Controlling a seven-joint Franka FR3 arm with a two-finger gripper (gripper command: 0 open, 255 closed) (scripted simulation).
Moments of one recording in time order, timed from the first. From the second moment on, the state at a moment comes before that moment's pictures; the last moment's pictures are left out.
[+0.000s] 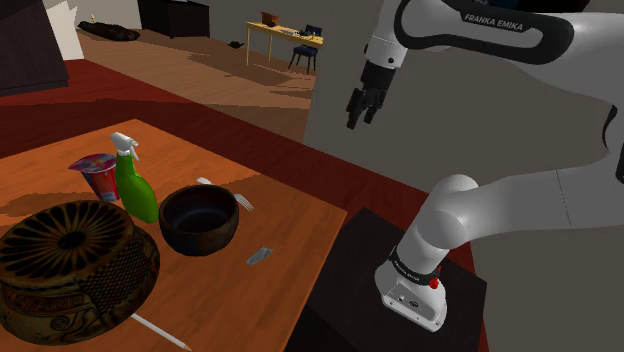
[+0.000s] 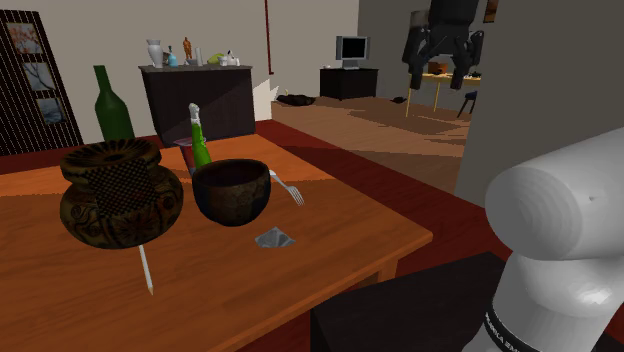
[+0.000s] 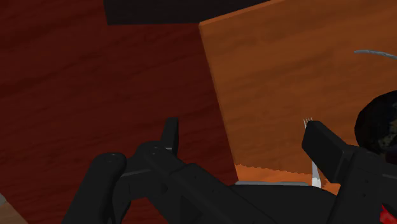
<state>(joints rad) -0.02 -0.83 -0.07 -2.43 -0.01 1.63 -0.01</state>
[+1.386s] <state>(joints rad) 0.05 -0.54 0.57 -2.43 0.06 1.81 0.62</state>
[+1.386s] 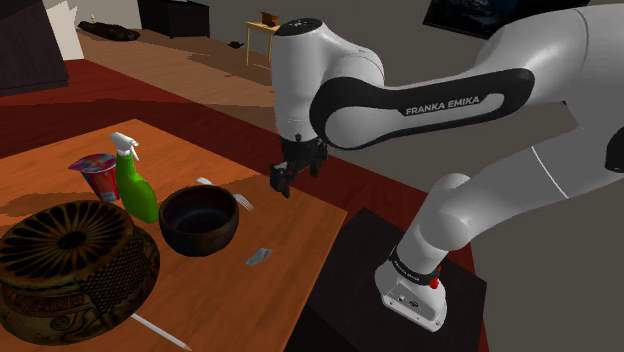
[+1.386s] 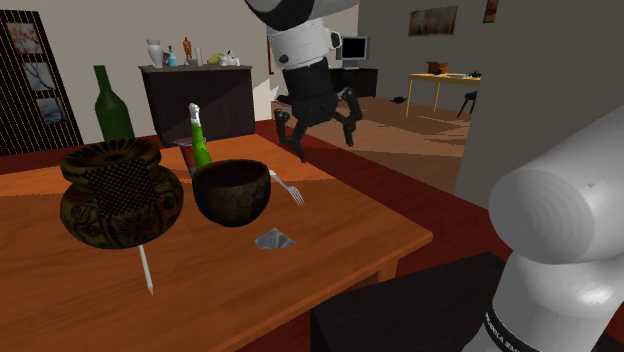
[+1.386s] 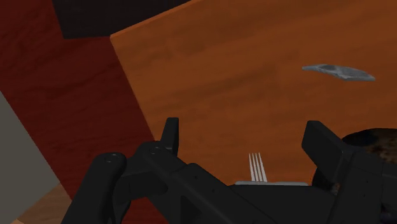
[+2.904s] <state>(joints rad) 0.06 0.30 0.91 -2.13 -0.47 1.82 1.38</state>
